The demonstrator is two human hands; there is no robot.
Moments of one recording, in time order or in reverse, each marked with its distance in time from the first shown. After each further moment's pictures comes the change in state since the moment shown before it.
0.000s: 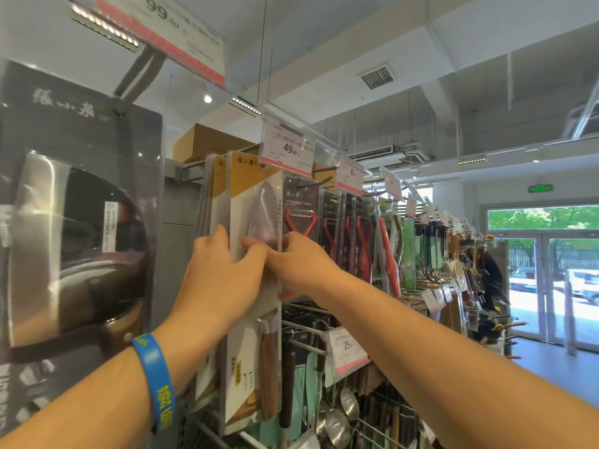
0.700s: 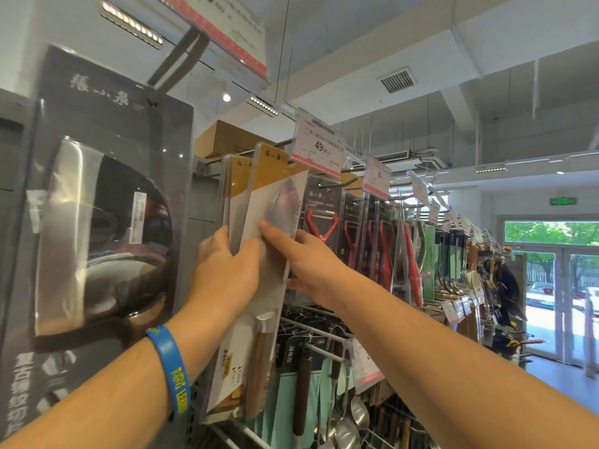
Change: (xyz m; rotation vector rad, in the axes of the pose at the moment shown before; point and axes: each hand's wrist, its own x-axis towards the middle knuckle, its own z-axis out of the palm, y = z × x) left_hand 0.022 -0.026 -0.002 -0.164 0.055 -0.125; right_hand 0.040 0.016 0.023 0.433 -0.099 0.003
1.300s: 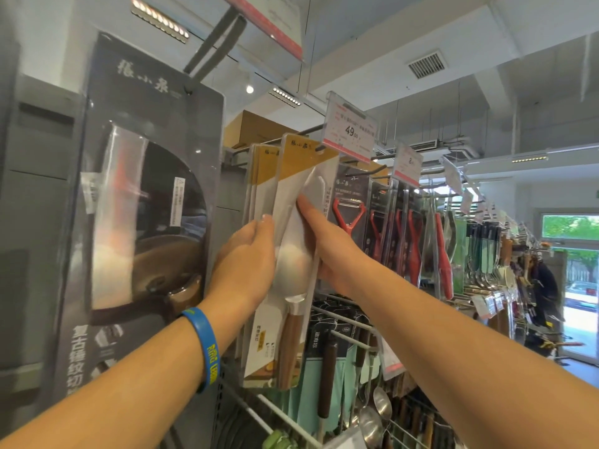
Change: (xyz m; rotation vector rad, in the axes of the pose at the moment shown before) left_hand 0.004 -0.014 -0.005 -0.026 0.011 0.039; right_hand 0.003 0.001 0.012 0.135 -0.015 0.059
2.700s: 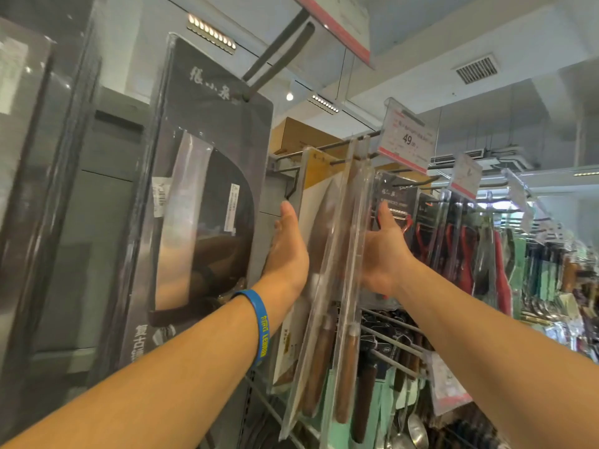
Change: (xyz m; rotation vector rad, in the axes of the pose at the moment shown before) left_hand 0.036 -0.002 0.012 -0.299 -0.044 -0.201; right_hand 0.044 0.005 -0.025 0.538 -0.266 0.152
